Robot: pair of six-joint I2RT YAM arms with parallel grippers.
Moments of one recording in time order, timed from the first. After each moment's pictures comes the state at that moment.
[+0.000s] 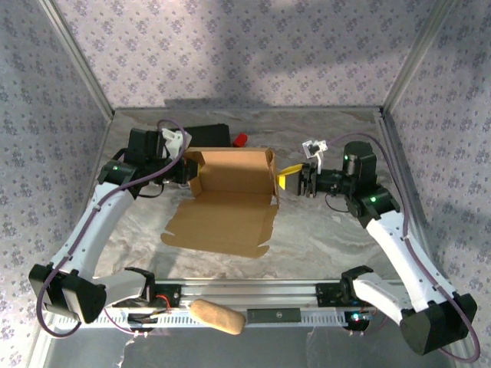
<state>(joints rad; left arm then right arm) -0.31 1.19 1.20 -0.78 0.45 -0.17 0.32 0.96 0.93 -0.29 -0.96 0.33</state>
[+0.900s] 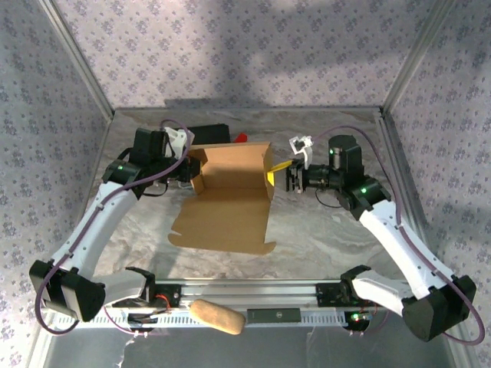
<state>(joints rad) -0.36 1.20 1.20 -0.74 0.35 -0.20 0.43 1.07 1.03 -0.36 -0.78 0.28</state>
